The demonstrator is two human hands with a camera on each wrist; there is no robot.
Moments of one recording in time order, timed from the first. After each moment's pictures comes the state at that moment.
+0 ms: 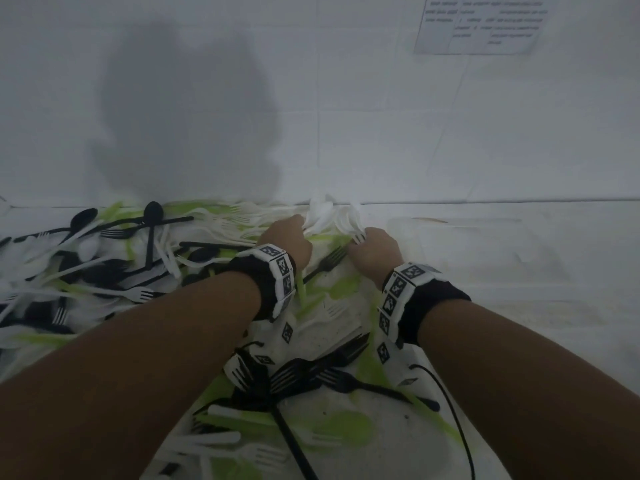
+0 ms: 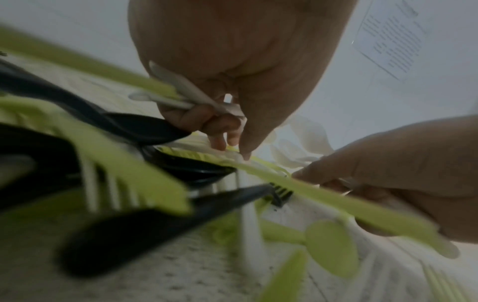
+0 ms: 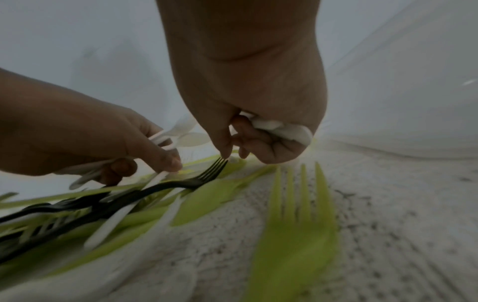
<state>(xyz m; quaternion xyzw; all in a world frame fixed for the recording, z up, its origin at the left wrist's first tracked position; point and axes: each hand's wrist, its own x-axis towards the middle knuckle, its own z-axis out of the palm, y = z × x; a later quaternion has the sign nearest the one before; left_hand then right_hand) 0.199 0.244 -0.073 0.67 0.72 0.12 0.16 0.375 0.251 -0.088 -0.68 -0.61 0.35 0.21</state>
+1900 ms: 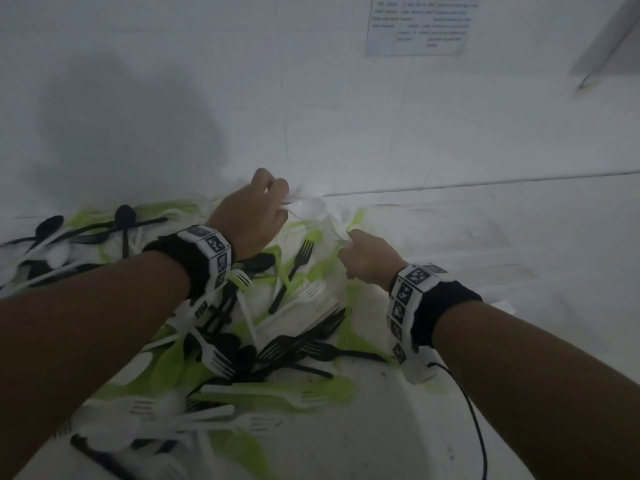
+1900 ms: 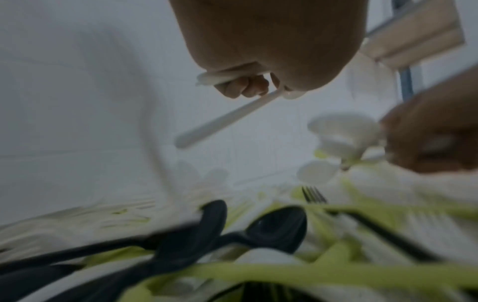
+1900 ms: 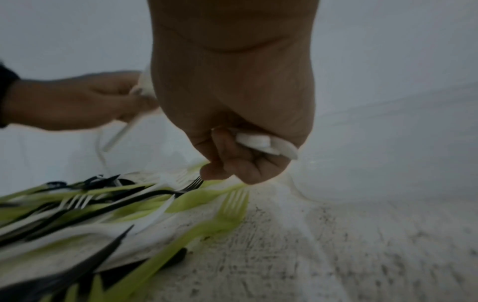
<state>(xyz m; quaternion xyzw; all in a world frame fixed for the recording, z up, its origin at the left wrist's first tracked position) 0.178 0.208 -0.016 0.85 0.49 0.19 -0.06 0.411 0.190 -0.058 -0.66 -0.66 0.33 0.11</state>
